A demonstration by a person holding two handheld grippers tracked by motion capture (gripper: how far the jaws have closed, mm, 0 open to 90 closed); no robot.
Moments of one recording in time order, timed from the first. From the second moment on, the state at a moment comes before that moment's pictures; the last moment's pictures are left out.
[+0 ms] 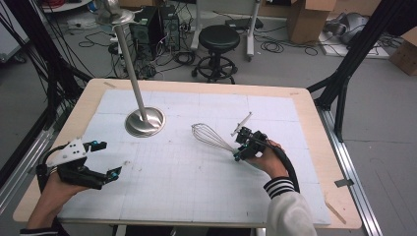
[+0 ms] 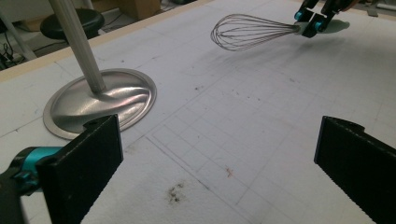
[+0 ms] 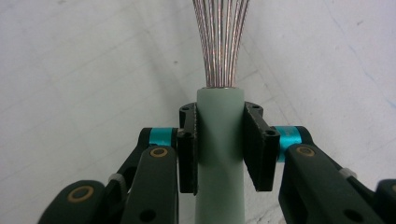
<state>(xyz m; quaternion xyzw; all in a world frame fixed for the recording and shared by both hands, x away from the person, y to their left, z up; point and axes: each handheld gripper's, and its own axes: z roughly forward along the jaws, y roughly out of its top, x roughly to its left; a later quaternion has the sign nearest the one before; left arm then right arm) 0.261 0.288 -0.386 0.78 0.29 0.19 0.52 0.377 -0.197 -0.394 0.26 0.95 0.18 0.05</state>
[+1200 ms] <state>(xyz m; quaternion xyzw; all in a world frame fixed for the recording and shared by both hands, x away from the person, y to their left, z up) 0.258 0.301 -0.380 0.78 0.28 0.18 0.54 0.345 -0.133 -0.296 0.09 0.94 0.32 0.03</state>
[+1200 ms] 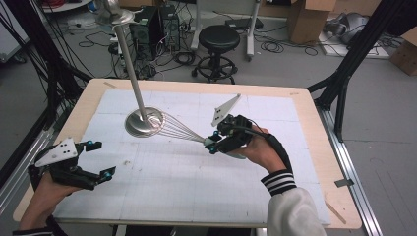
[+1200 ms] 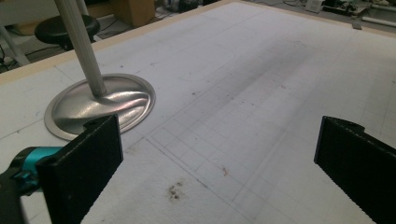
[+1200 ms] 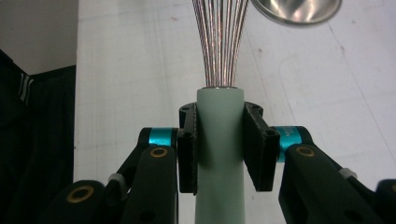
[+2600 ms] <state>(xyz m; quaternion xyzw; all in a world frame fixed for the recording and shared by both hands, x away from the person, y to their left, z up) 0.255 0.307 -0.378 0.77 0.28 0.19 0.54 0.335 -0.027 -0.366 0.06 0.96 0.29 -0.02</state>
